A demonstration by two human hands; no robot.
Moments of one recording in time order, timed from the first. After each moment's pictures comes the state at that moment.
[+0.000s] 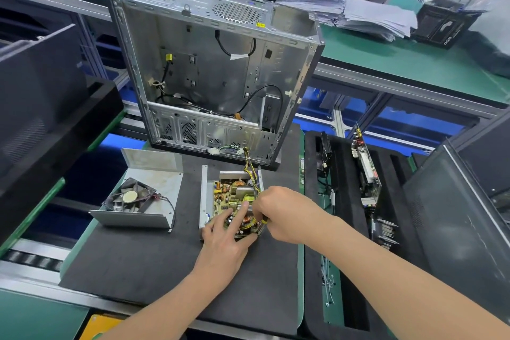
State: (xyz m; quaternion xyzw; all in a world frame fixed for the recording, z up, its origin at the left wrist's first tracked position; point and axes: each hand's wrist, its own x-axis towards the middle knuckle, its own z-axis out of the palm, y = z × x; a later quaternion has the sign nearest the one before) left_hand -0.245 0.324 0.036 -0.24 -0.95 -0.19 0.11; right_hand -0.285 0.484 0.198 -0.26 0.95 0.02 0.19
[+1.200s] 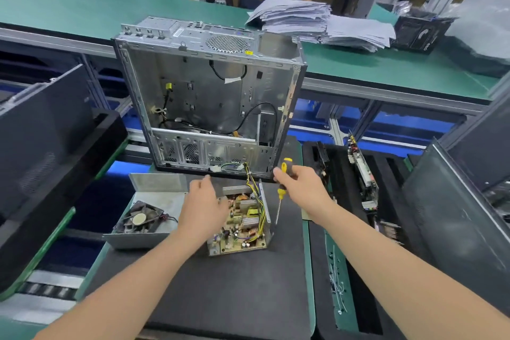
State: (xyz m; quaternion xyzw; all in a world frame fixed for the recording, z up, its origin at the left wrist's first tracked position) left_hand -0.326 0.286 0.141 0.01 -0.95 -0.31 -0.03; right_hand -0.323 0.515 0.181 0.14 0.86 -0.49 0.03
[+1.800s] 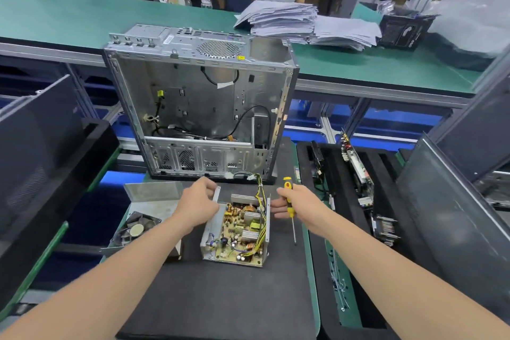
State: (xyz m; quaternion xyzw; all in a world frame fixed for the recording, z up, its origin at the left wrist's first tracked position) left_hand -0.370 0.266 0.130 0.00 -0.90 -0.41 -0.15; right_hand -0.321 0.524 0.144 0.19 0.73 -0.64 0.15
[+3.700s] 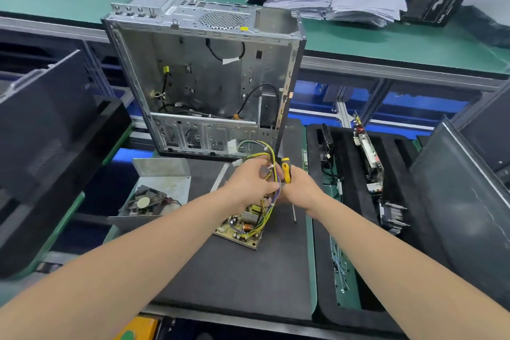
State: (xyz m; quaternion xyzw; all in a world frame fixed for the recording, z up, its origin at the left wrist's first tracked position) left_hand -0.319 0.358 0.183 -0.05 -0.79 -0.57 -0.23; right_hand -0.313 0.514 0.144 0.15 0.84 -0.51 0.12
